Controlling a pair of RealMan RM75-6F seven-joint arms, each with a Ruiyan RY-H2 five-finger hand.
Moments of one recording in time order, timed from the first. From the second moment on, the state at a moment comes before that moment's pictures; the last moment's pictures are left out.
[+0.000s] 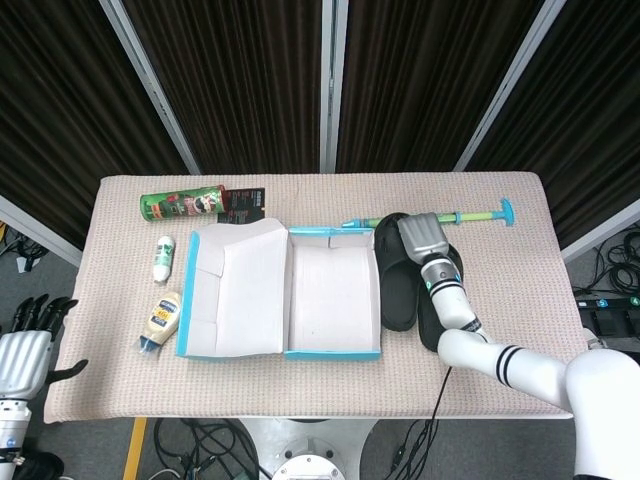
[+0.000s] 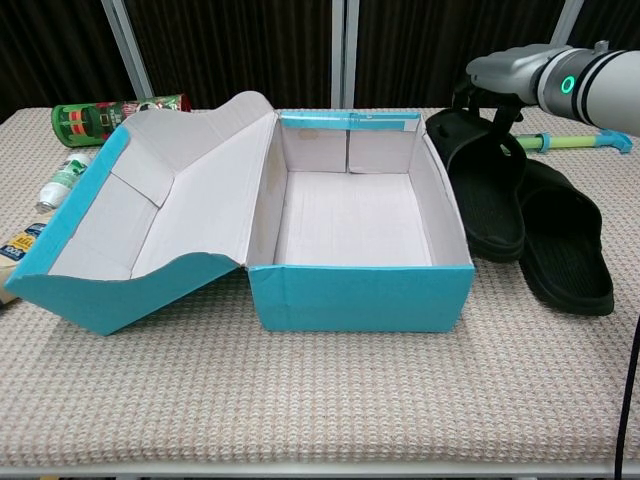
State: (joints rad) left arm -0.07 -1.17 -0.02 -1.54 1.47 1.45 0.03; right arm 1.02 -1.54 0.19 -1.22 -0.57 0.81 -0.66
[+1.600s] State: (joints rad) left arm -0.06 -1.17 -0.02 -1.53 1.48 1.47 0.01; right arm 0.95 -1.84 0.41 -1.14 -1.03 0.85 0.25
